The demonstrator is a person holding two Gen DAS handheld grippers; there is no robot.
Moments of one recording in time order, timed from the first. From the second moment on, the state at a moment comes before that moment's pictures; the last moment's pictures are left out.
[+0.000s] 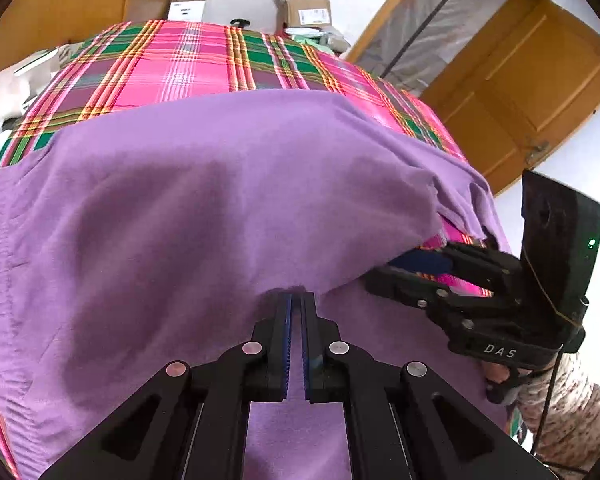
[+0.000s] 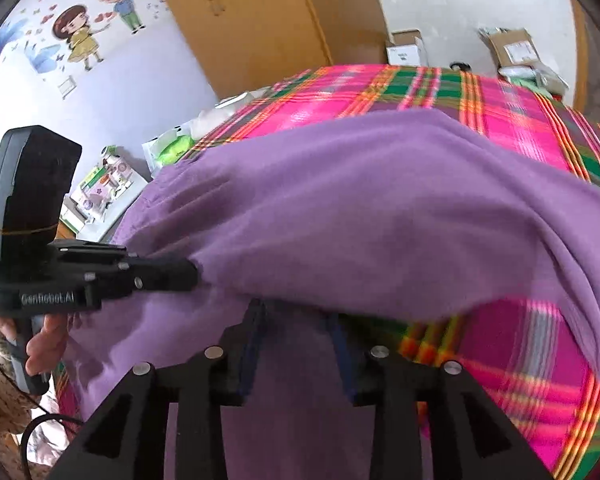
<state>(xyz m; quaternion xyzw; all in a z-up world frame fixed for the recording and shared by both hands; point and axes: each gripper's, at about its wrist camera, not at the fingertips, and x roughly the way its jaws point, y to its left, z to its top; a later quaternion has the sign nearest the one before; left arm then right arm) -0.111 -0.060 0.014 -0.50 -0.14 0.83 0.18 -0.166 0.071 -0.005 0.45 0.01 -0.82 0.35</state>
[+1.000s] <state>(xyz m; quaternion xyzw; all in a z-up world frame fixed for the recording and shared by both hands) -0.123 0.007 0.051 -0.46 -0.05 0.87 0.16 -0.119 0.224 0.034 0.43 -0.11 -0.86 0.23</state>
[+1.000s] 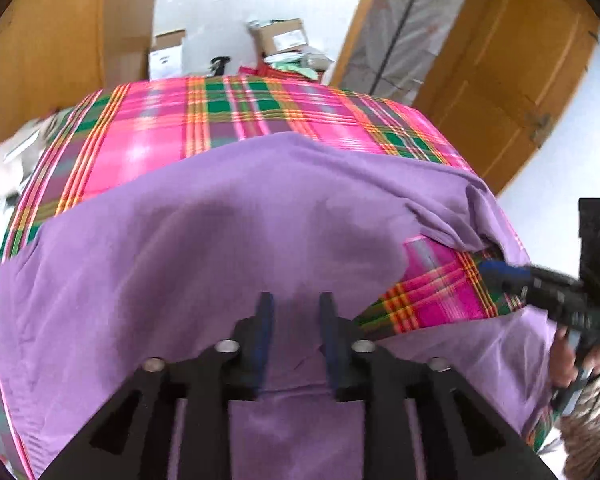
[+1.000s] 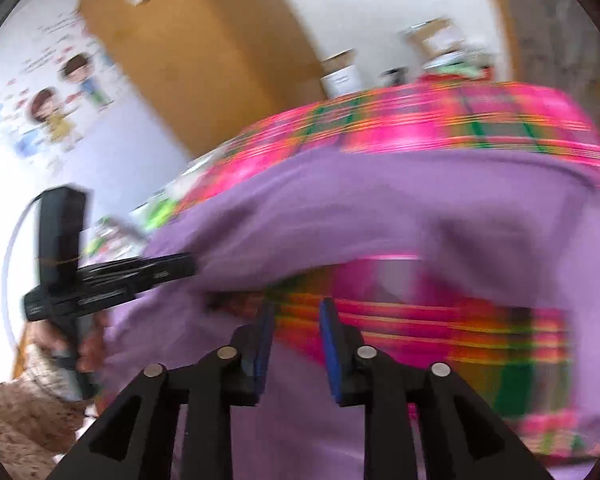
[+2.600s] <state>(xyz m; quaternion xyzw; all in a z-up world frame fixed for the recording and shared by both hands) -0.123 0.052 0.033 -0.47 0.10 0.86 0.19 -0.159 0.290 0.027 0.35 0.23 -0.91 -0.03</state>
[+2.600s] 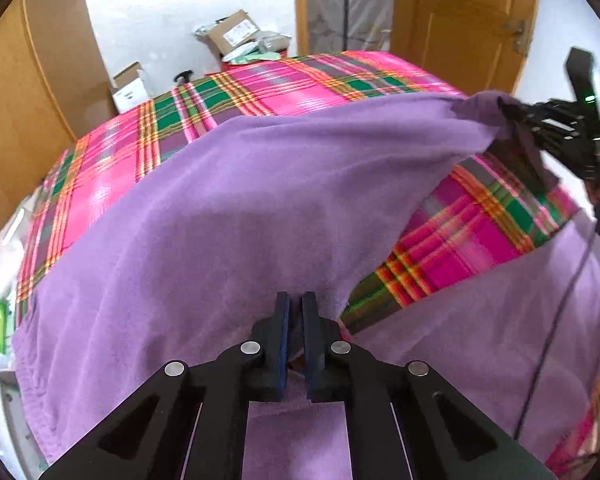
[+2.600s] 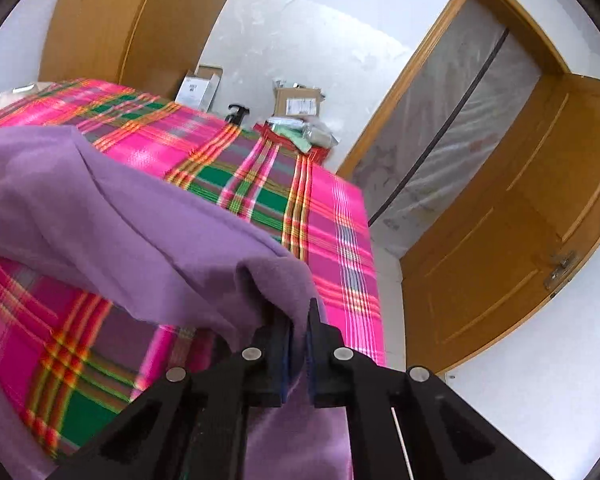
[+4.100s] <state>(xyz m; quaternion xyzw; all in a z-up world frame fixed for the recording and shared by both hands) -0.130 0.038 0.033 -0.47 0.07 0.87 0.14 -0.149 0.356 0.027 0.37 0.18 -0.90 -0.14</state>
